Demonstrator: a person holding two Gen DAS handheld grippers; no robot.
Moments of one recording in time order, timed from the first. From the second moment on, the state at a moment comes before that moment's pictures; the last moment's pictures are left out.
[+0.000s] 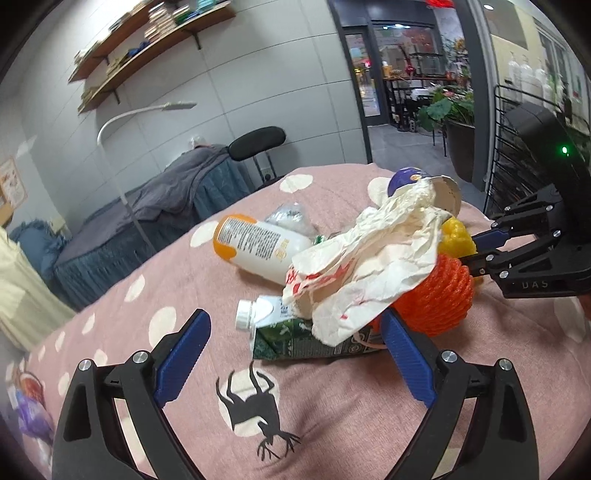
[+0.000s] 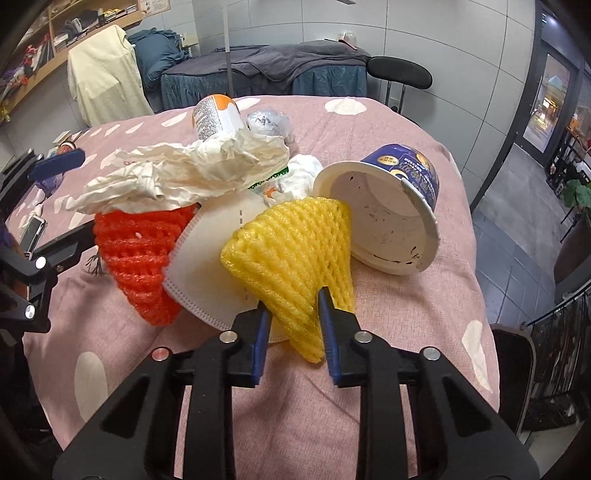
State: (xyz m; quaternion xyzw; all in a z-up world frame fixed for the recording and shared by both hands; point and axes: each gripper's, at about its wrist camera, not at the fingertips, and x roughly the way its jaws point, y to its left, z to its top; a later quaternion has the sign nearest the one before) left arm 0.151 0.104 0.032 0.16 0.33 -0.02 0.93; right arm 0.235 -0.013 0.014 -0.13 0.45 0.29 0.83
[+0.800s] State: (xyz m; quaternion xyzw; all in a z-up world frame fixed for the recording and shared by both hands) left arm 0.147 0.101 0.054 0.11 0.30 -0.01 0.95; right arm 0.190 -0.058 0.045 -0.06 0.39 0.29 0.87
